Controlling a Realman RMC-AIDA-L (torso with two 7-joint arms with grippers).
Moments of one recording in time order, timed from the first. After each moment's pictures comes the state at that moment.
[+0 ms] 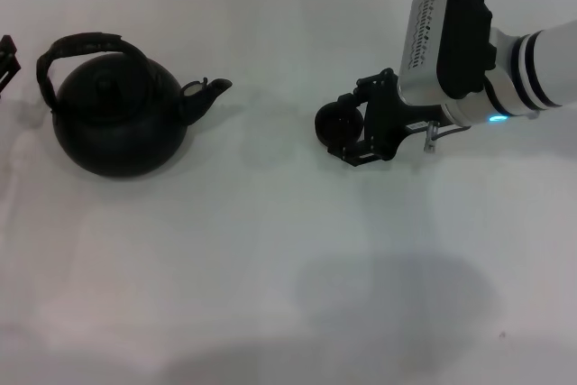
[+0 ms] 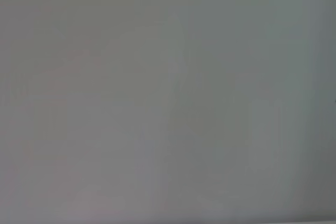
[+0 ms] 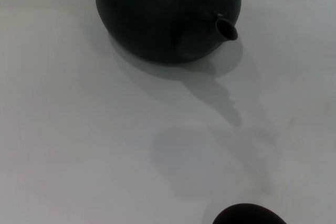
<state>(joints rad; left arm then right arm) -0.42 -2.07 -0.16 0.14 -1.39 -1.13 2.68 0.60 2.03 -1.67 -0.85 1.12 0.92 -1.45</state>
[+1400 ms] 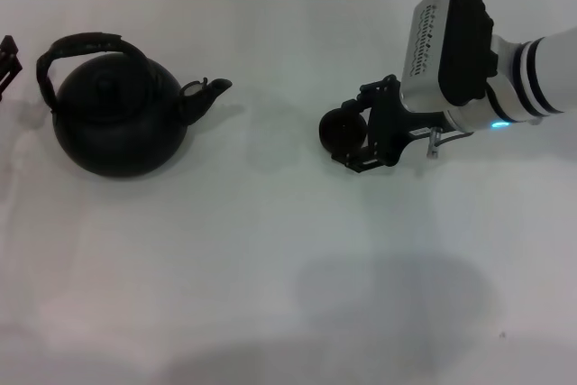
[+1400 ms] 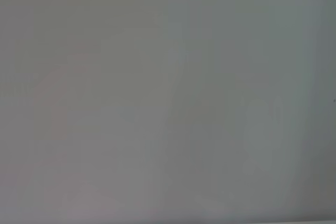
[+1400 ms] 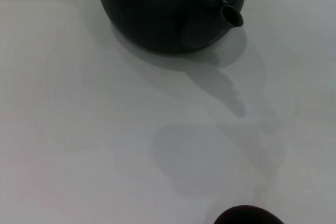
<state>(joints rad) -0.42 -2.08 -0.16 0.14 -1.39 -1.13 2.68 0.59 2.03 -1.68 -0.84 1.12 0.92 -1.46</state>
